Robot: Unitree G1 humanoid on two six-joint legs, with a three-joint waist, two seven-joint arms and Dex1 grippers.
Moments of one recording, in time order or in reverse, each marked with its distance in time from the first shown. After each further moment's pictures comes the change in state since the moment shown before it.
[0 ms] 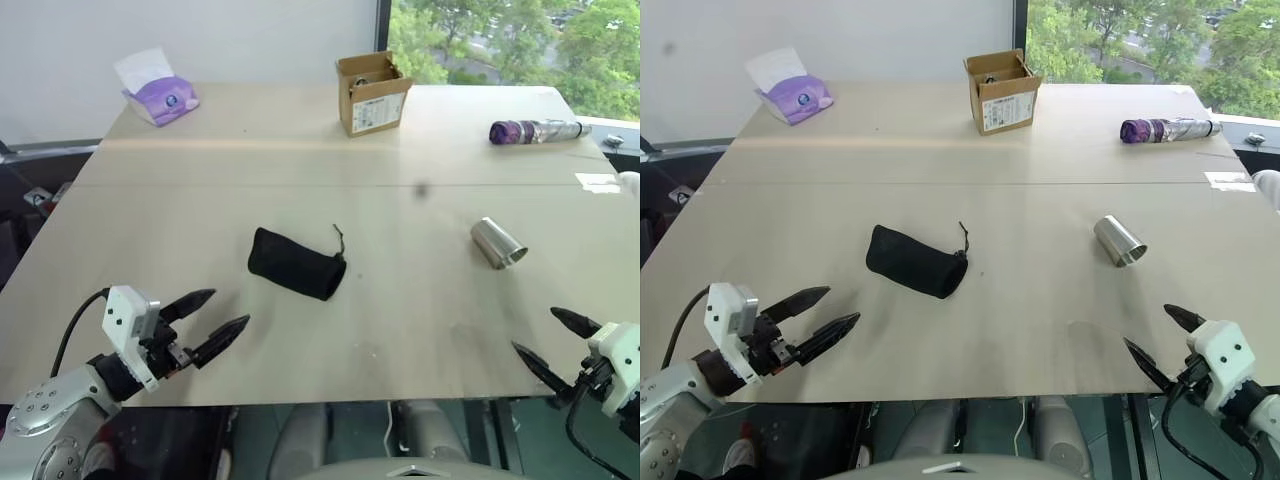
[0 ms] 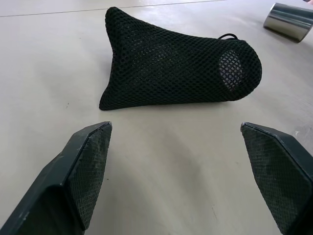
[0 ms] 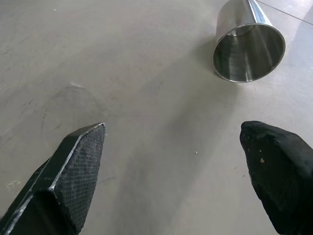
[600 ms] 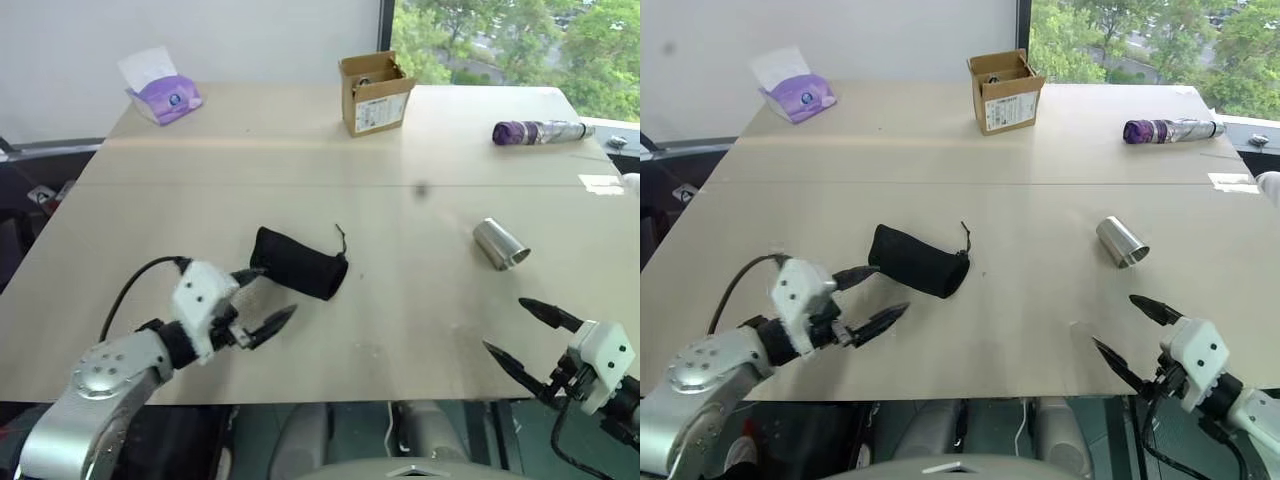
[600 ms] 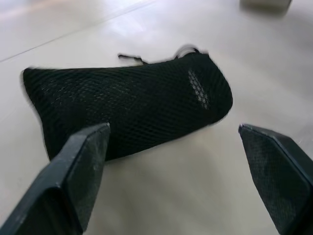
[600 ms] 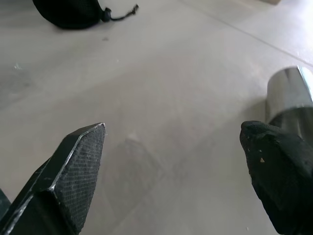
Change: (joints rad) left arm -0.200 0.105 -0.281 -0.264 0.236 0.142 0.256; right arm -0.018 -0.001 0.088 -0.137 0.017 -0.020 0.014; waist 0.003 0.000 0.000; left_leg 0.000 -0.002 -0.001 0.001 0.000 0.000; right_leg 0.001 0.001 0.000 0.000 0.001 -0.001
